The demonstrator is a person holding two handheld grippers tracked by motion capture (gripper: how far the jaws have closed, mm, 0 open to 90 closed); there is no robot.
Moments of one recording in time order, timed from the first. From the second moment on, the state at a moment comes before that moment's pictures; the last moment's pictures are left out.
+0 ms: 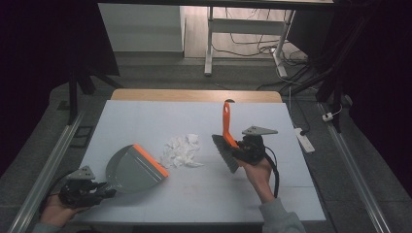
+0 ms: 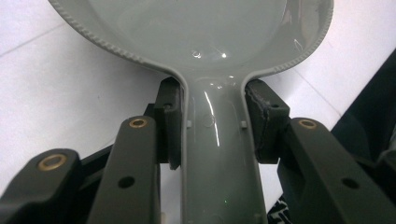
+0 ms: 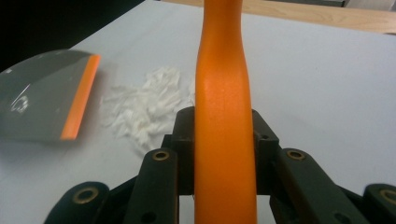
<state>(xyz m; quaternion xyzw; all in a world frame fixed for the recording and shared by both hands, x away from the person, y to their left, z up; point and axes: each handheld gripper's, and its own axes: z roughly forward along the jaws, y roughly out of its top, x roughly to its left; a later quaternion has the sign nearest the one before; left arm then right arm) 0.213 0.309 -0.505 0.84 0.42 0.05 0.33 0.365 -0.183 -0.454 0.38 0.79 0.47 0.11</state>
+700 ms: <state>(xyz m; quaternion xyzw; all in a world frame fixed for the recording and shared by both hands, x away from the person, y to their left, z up) 0.219 0.308 -0.511 0.86 0.40 0.03 0.30 0.421 -0.132 -0.466 0.40 0.80 0.43 0.12</state>
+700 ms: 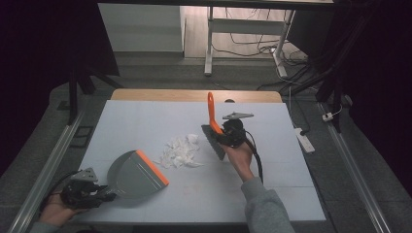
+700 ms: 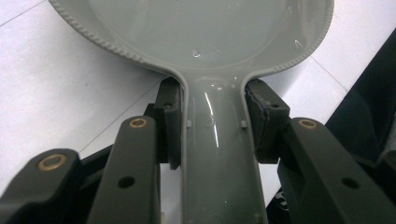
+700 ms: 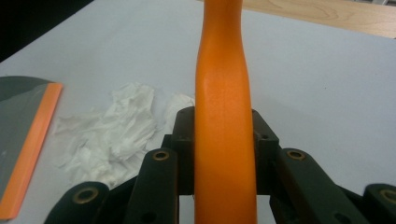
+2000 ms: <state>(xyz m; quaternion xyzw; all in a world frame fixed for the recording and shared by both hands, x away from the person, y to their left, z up) 0.229 0.299 -0.516 0.87 0.39 0.01 0.31 0.467 -0.052 -0.487 0.39 0.86 0.30 0.10</state>
